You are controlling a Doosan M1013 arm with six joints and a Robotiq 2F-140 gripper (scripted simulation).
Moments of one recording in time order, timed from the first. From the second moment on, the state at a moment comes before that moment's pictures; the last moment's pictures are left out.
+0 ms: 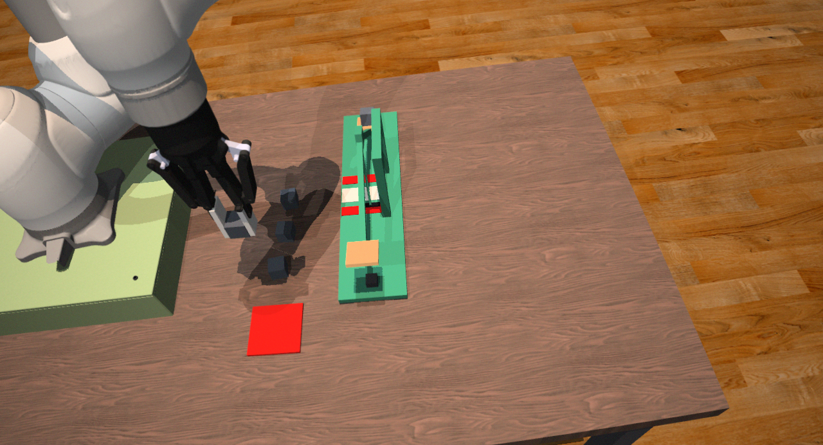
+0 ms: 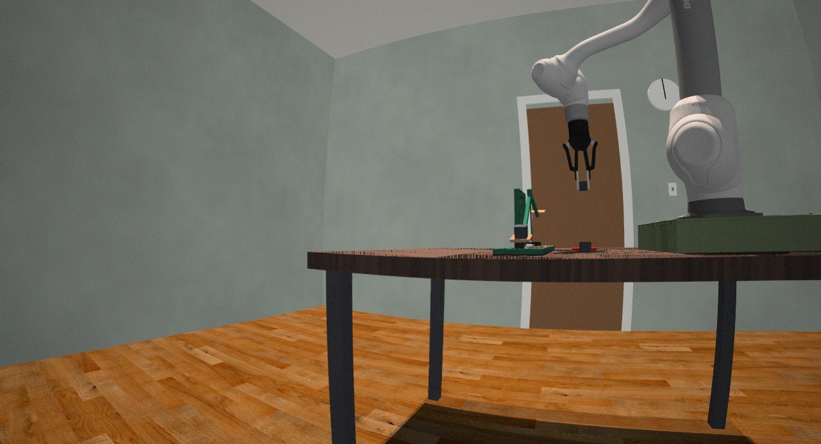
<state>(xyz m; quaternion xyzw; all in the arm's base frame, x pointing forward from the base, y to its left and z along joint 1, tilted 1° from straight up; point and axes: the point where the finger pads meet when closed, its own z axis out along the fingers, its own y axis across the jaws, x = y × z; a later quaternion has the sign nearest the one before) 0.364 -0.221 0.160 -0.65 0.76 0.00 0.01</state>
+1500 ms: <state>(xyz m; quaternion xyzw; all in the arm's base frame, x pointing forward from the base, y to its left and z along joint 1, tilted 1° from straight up) 0.529 -0.260 0.158 -0.65 0.76 0.00 0.01</state>
